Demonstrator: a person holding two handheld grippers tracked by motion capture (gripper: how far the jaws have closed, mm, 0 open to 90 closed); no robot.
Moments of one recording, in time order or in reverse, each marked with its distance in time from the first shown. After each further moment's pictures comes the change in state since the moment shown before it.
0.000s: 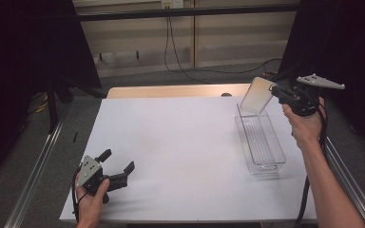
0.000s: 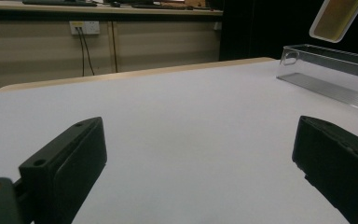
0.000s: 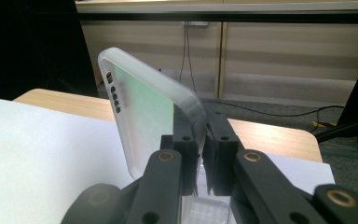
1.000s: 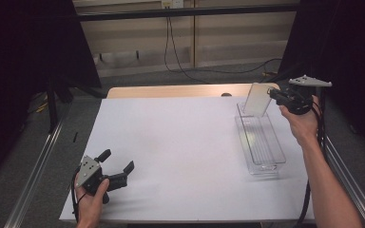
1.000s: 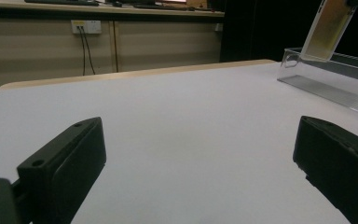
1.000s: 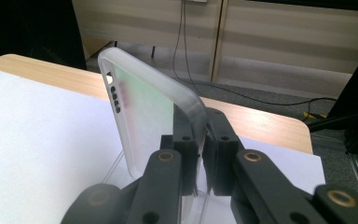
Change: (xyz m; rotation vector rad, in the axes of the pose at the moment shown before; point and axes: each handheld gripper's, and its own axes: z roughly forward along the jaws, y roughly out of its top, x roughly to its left) left arm 0.001 0.000 0.000 -0.004 0.003 -0.016; right arm -0.020 -0.015 0.032 0.087 -0.009 -0.078
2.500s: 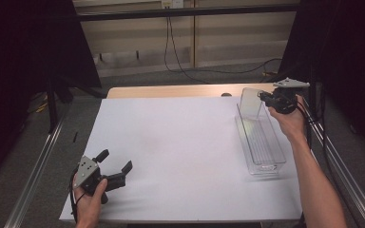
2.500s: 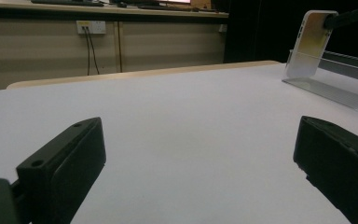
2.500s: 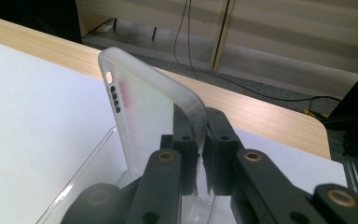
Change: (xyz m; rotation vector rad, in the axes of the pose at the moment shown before) left arm 0.004 0.000 -0.003 -0.001 0.014 -0.001; right arm 0.001 -0.017 0.050 0.061 0.008 -0.080
